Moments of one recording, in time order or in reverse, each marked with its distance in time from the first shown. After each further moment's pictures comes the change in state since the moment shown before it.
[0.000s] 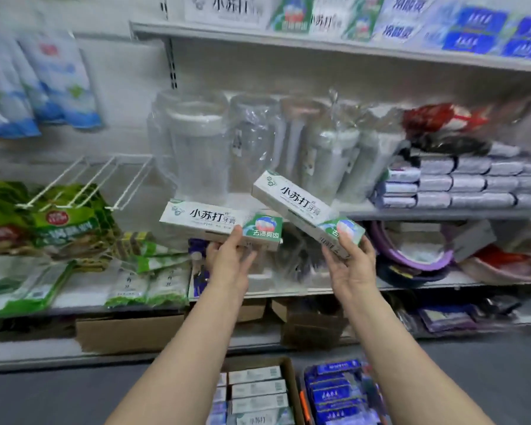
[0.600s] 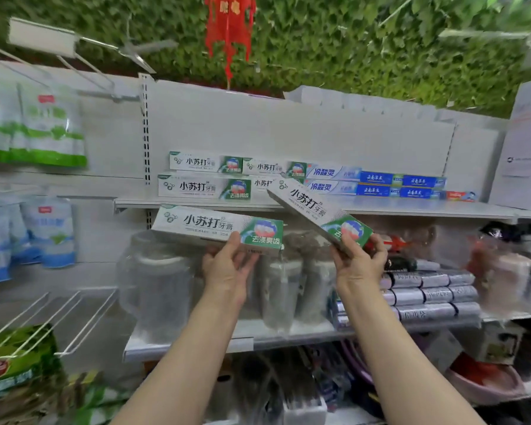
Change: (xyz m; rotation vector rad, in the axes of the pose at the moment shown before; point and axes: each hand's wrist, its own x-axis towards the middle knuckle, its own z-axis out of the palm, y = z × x) left_hand -0.072 0.083 0.218 -0.143 -0.433 0.201; right_hand 0.012 -0.208 0.144 0.192 -0.173 -0.465
